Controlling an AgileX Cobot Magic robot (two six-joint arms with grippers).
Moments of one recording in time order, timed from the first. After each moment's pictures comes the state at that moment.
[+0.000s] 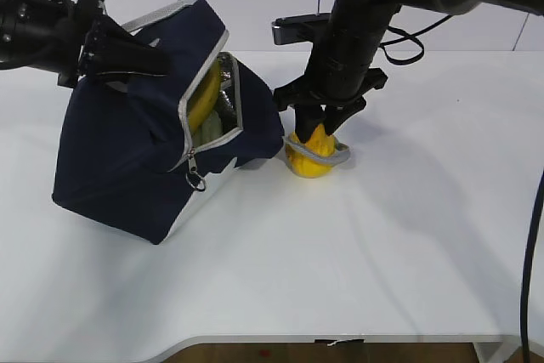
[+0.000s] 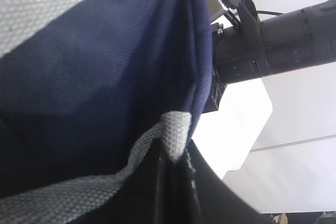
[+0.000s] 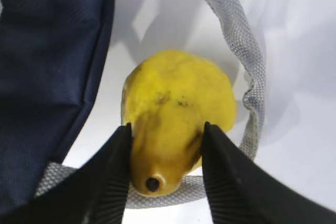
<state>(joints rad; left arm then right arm) -0.06 1.81 -1.23 -1.34 1.04 0.92 0.39 2.23 -1.97 0.10 1.14 -0.06</state>
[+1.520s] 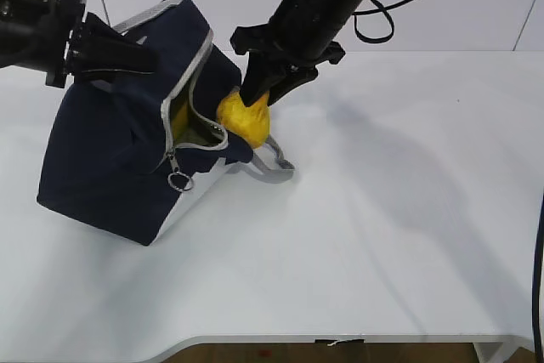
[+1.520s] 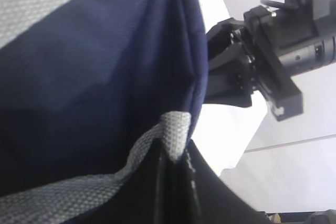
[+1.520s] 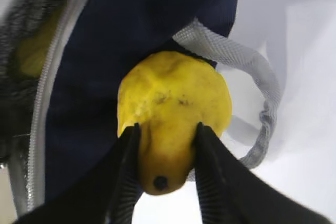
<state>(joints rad) -0.02 1.81 -1.23 -1.34 1.09 0.92 0.39 2.23 -2.14 0.47 1.24 -0.22</state>
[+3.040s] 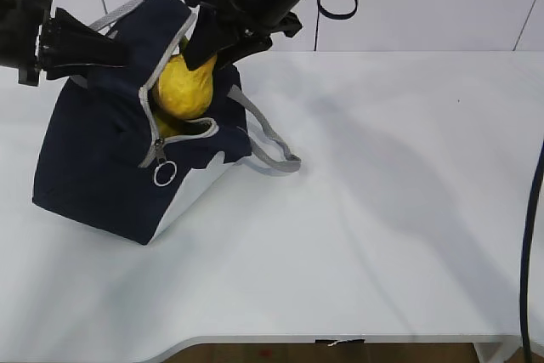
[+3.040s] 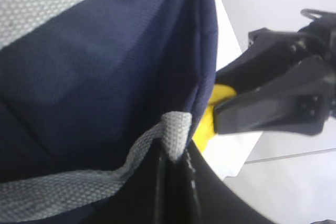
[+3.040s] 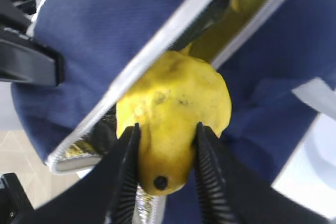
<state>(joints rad) 0.07 1.81 -1.23 -1.34 1.13 0.92 0.45 2.25 -2.28 0.61 1.25 -0.21</state>
